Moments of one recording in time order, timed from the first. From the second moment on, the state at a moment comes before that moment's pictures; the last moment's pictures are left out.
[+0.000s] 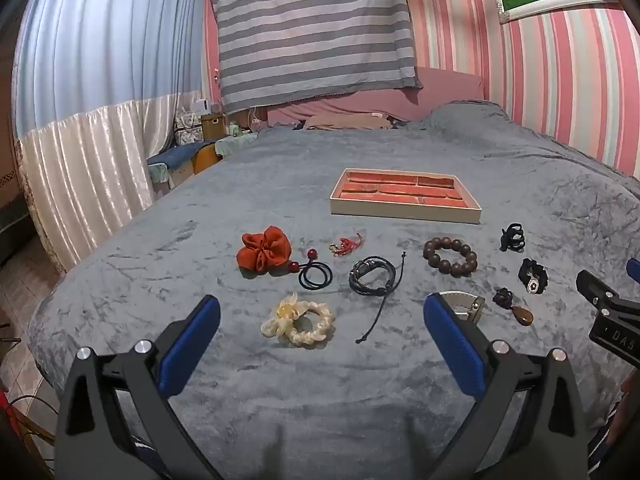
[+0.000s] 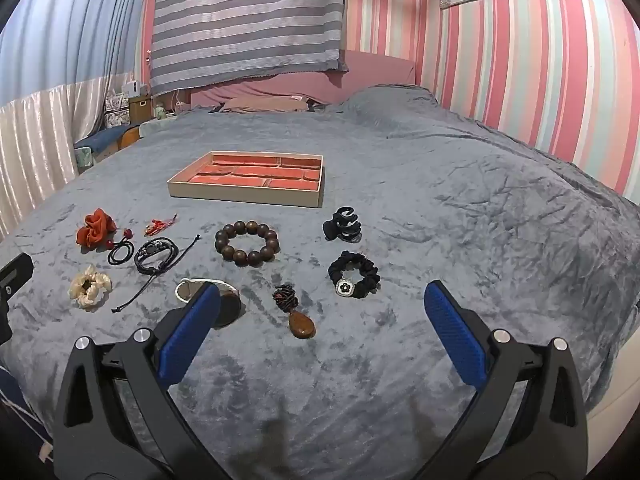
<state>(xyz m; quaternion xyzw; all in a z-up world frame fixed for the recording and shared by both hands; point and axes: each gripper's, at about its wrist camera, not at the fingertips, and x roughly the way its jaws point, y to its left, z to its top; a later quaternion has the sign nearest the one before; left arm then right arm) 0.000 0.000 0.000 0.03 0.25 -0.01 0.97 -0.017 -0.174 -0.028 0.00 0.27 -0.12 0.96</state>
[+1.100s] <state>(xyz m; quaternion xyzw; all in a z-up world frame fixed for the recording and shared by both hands) -0.001 -0.003 0.002 0.04 0.25 -0.01 0.97 -0.019 -0.177 -0.030 0.00 0.27 -0.13 0.95</state>
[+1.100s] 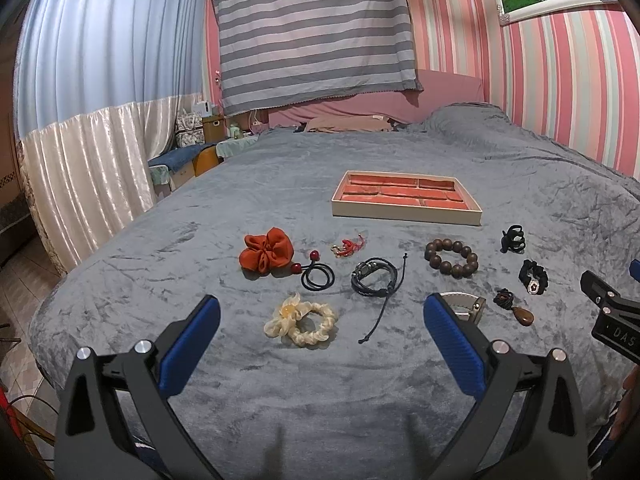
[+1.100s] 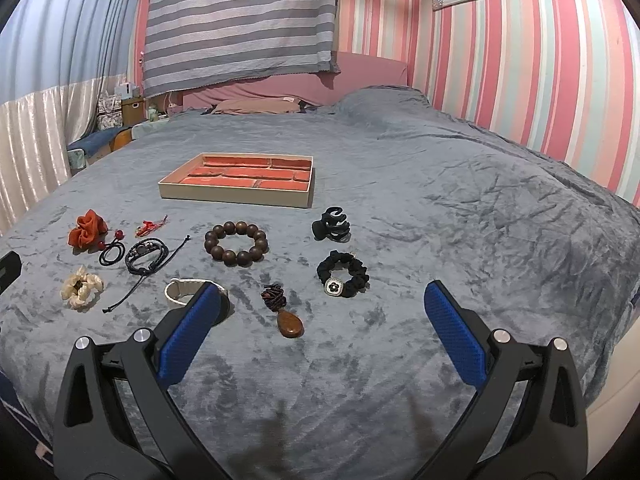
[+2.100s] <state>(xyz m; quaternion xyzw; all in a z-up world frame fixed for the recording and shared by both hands) -0.003 -0.003 0.008 0.04 0.25 -0.01 0.97 -0.020 -0.178 -0.031 -0.01 0.27 -0.14 0.95</state>
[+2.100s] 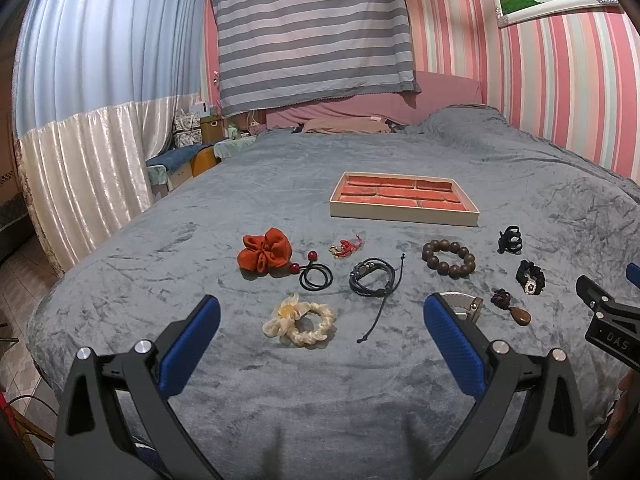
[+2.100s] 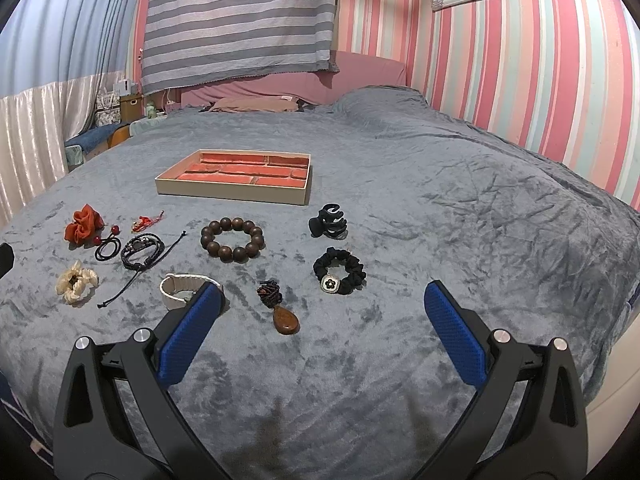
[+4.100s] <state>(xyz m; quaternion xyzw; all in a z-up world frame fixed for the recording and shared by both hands) 0.065 0.032 -0.051 0.01 0.33 -0.02 0.95 0.048 -0.184 -0.089 -0.01 0.33 -0.10 0.94</state>
